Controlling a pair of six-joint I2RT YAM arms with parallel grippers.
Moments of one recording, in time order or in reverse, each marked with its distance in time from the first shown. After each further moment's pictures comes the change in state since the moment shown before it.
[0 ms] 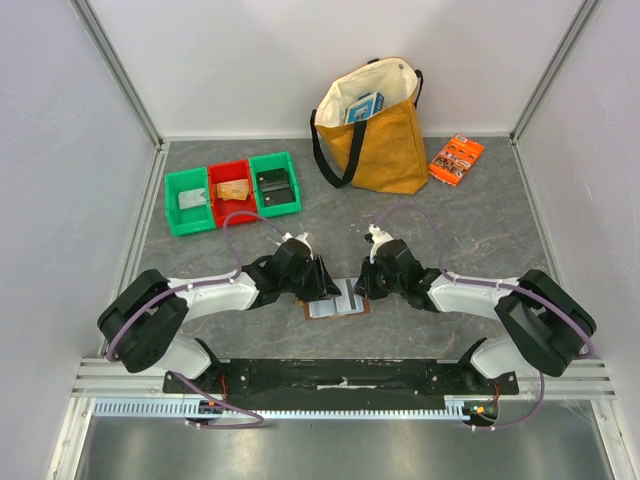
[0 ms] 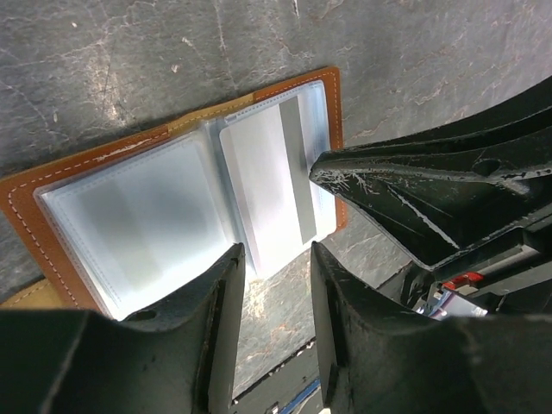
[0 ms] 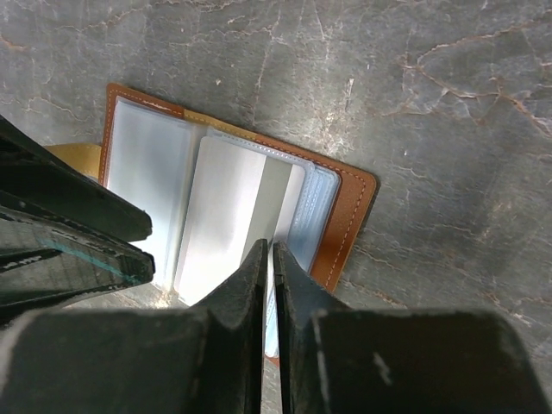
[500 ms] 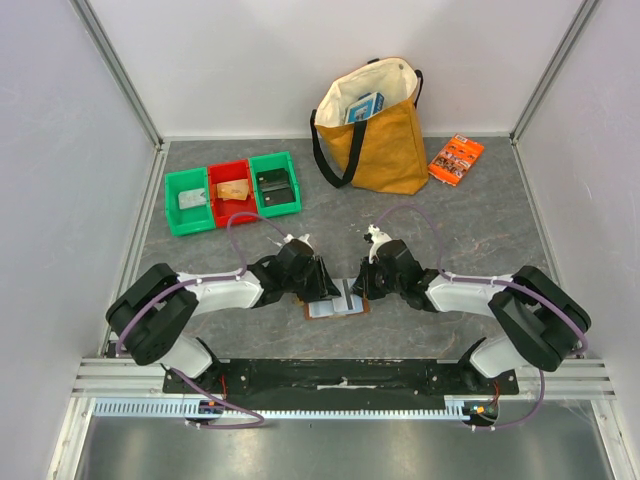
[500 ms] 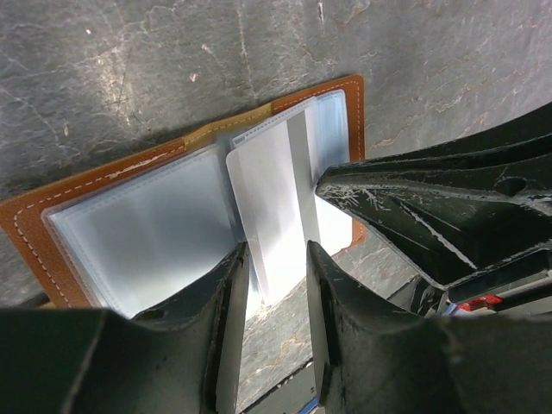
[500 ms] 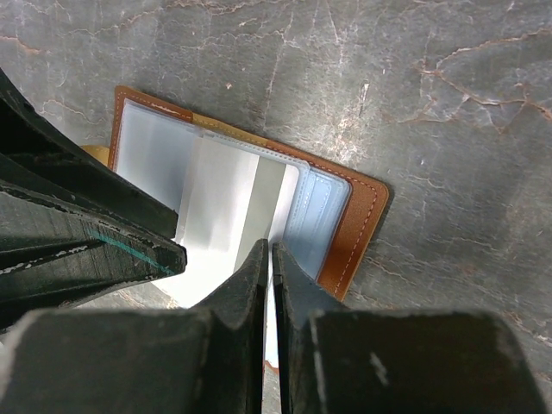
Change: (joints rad) left arm 0.000 0.065 0.009 0.015 -0.004 0.000; right arm -0.008 0.036 -0.011 0.070 -0.038 0.024
